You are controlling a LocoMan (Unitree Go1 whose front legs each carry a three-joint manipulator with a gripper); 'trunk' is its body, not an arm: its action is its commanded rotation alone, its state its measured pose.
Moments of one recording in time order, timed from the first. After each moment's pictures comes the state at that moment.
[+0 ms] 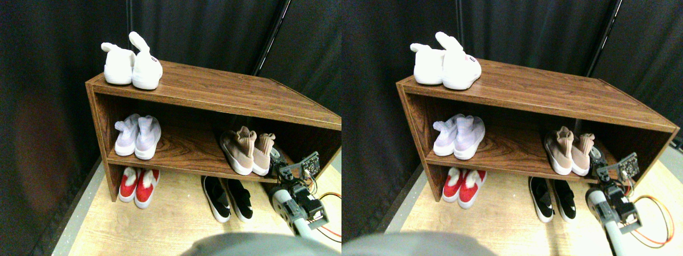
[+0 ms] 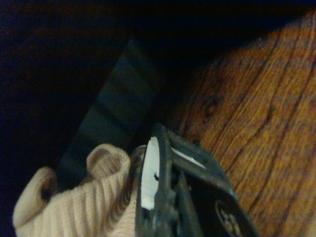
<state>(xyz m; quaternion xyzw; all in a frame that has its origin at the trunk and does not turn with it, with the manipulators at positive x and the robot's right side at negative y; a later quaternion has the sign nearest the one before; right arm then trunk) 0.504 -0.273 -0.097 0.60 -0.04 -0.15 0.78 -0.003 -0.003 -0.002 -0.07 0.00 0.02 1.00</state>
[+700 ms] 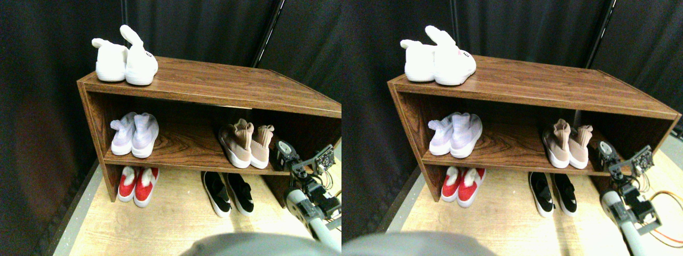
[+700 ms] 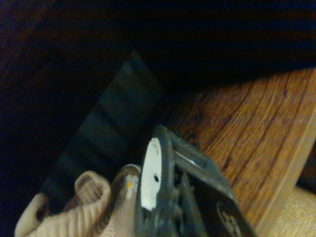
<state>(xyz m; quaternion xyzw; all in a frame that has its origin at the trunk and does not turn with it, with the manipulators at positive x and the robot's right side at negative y) 0.488 -0.302 -0.086 0.59 -0.07 -0.13 0.79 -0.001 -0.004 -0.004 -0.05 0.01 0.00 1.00</state>
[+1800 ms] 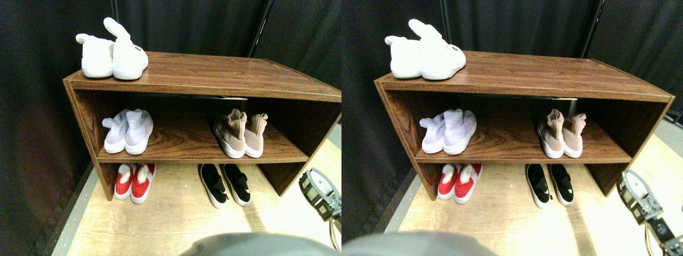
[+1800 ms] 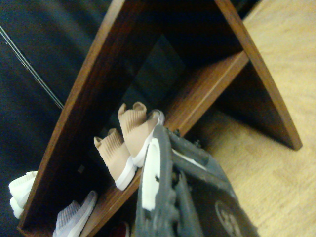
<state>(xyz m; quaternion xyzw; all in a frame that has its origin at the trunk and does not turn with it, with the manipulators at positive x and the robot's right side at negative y) 0.376 -0.286 -0.093 0.59 -0.01 0.03 0.81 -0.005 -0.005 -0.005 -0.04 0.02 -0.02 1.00</state>
